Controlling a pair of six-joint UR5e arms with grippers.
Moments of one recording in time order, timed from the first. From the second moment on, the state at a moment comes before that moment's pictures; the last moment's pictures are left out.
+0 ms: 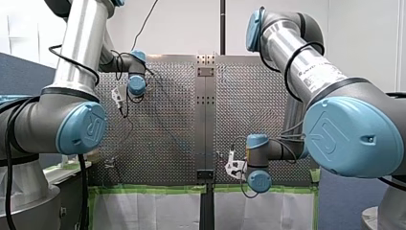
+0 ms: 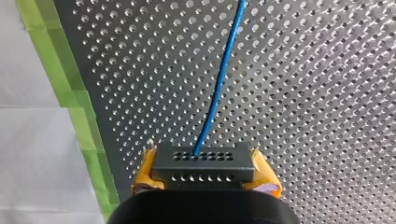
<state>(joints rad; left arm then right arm) -0.03 -1.88 -1.64 -2.81 -1.90 -1.93 2.12 -0.71 2.02 -1.26 1.79 1.71</state>
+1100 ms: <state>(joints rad) 0.06 -1.88 -1.69 -2.79 -1.95 -2.02 2.13 -0.71 2.02 -1.27 1.79 1.71</state>
